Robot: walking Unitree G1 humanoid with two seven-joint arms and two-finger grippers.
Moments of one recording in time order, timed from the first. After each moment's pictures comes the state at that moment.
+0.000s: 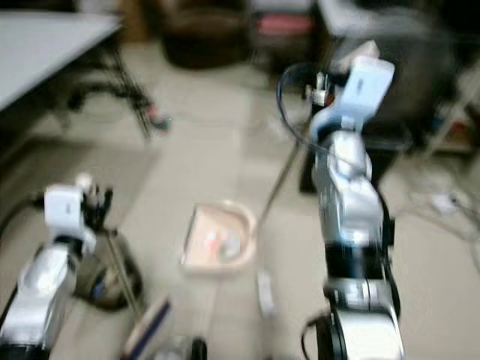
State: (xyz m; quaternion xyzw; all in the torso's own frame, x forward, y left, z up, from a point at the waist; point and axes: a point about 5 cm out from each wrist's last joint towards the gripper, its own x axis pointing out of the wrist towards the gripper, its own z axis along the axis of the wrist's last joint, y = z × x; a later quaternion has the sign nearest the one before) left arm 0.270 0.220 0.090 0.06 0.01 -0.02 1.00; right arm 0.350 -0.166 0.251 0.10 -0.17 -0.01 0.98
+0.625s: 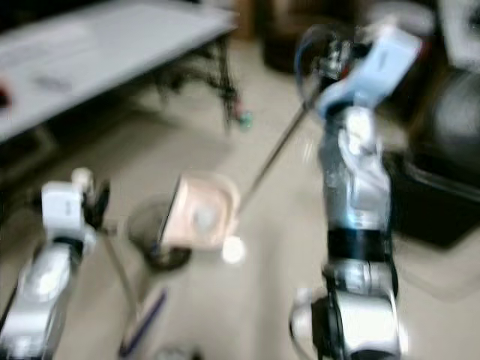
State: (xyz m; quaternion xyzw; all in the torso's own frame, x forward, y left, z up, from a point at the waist) left arm 0.268 0.210 0.102 0.08 0.00 -0.01 1.00; right arm 0.355 -0.170 0.275 0.15 -0.19 -0.01 0.97
